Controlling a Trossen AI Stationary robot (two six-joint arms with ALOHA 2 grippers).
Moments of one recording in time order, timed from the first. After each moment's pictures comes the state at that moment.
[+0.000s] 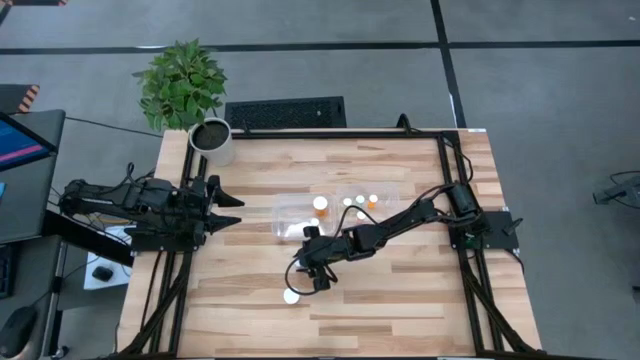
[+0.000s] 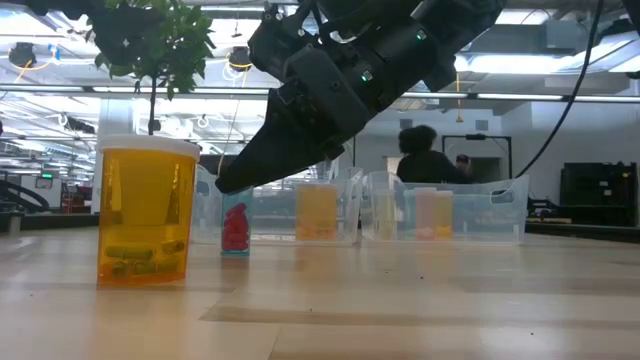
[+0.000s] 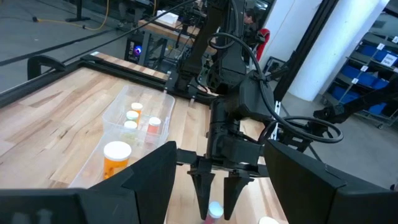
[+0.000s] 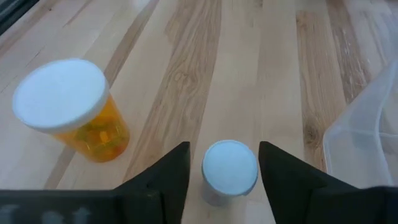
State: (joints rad) left arm -0.17 0.33 0.48 -0.27 -0.12 -0.36; right arm 0.23 2.08 1.28 0.19 0.05 -0.01
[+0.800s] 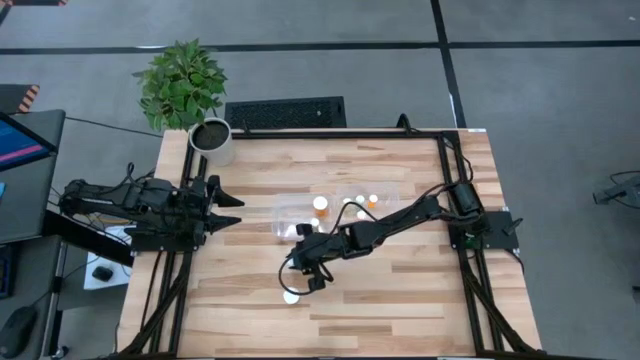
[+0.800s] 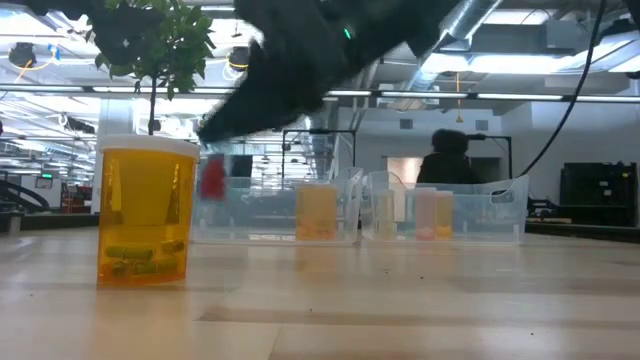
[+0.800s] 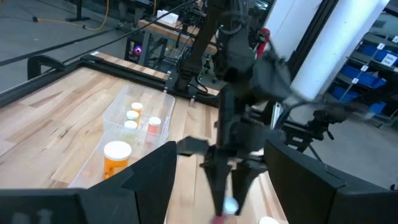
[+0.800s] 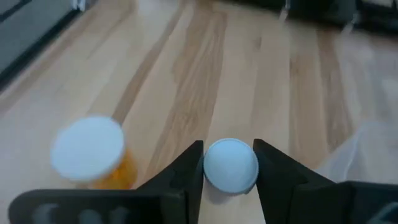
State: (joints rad) left arm -0.17 0.33 0.48 -0.27 -0.12 -0.36; right arm 0.23 2.06 1.39 0.09 0.04 -0.06
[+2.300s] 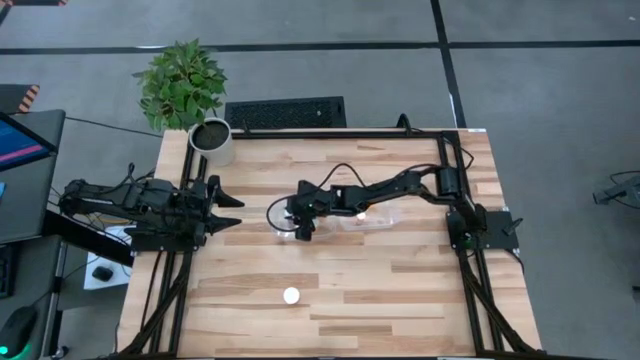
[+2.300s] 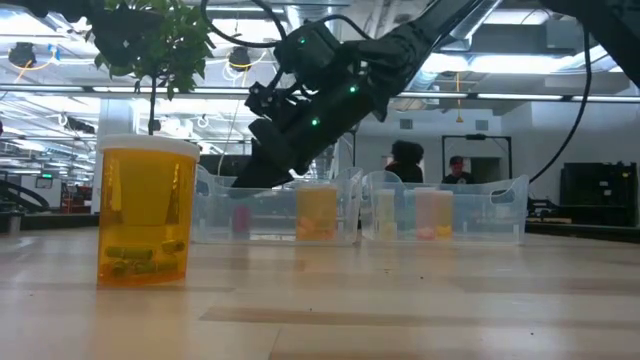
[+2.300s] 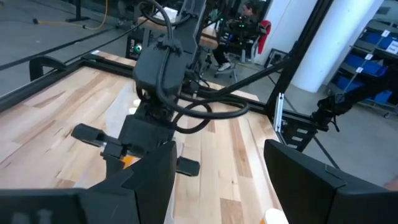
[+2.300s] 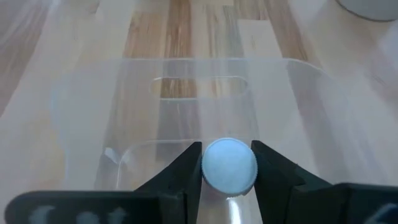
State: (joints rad) left arm -0.17 0.33 0.48 -0.29 -0.12 -0.33; right arm -0.07 2.16 1.42 0.13 0.02 -0.06
